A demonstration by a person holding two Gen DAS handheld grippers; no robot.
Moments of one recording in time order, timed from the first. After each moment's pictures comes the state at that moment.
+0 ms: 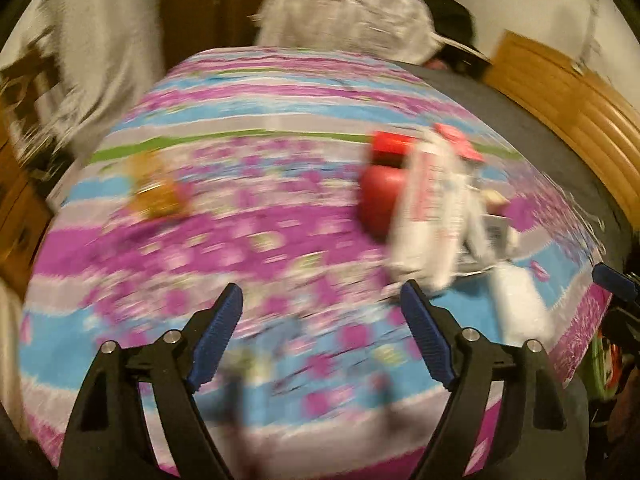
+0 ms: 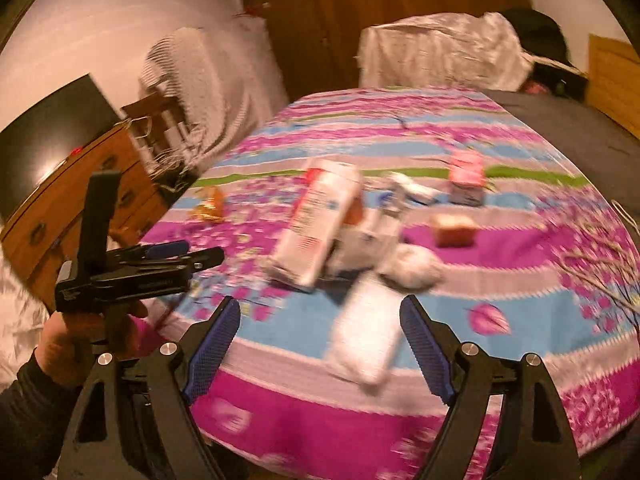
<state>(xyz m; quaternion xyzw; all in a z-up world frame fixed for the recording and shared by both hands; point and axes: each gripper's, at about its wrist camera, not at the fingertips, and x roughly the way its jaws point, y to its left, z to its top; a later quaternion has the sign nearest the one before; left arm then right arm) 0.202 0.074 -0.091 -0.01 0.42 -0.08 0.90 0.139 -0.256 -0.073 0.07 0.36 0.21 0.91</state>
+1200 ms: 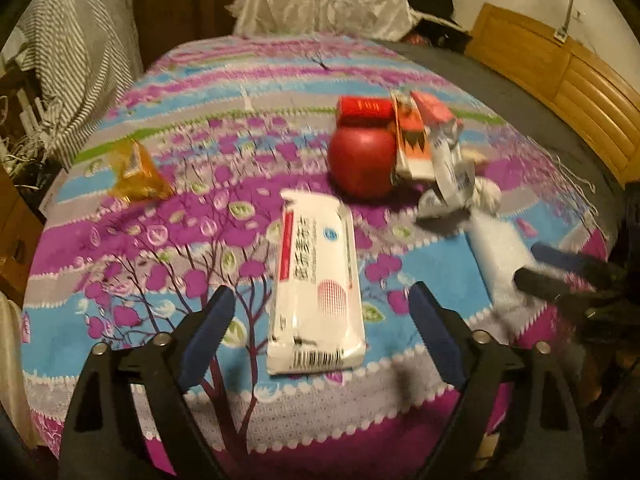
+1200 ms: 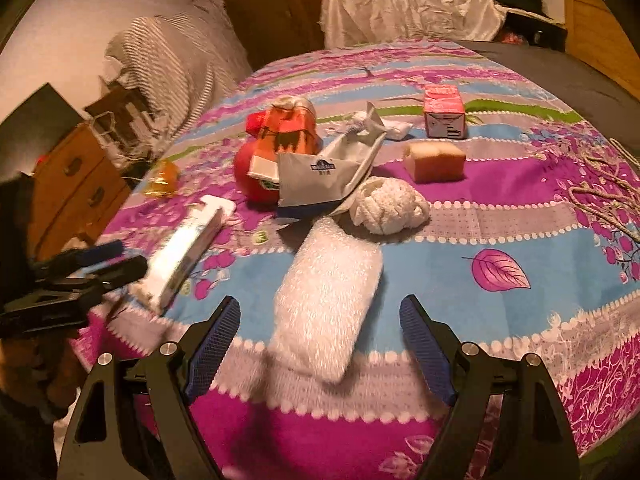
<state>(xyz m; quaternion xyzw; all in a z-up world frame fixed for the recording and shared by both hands) 0.179 0.081 -0.094 0.02 0.44 -0.09 0.89 0.186 -0.230 -0.143 0.09 0.43 0.16 0.88</state>
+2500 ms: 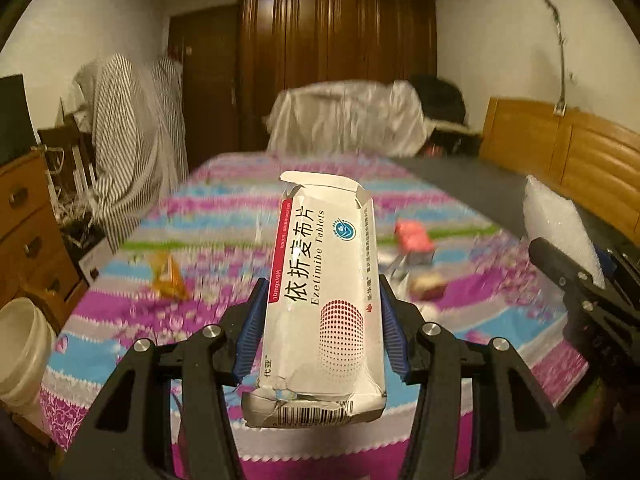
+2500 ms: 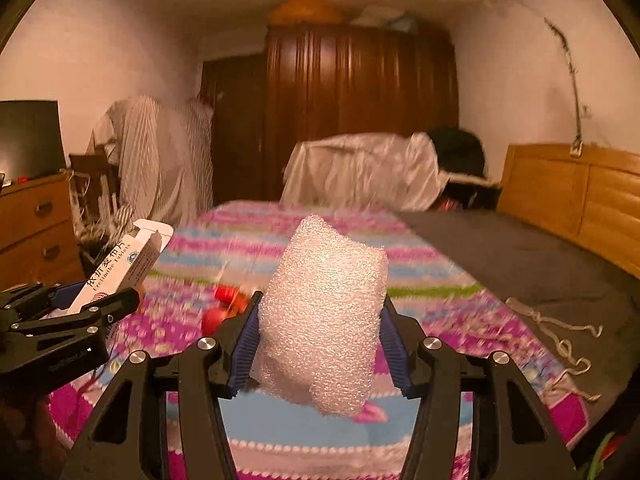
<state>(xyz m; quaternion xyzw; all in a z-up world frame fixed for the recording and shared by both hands) 0.108 0.002 -0.008 0.01 0.22 -0.02 0.97 0.098 -0.268 -0.020 0.00 0.14 0.04 0.99</state>
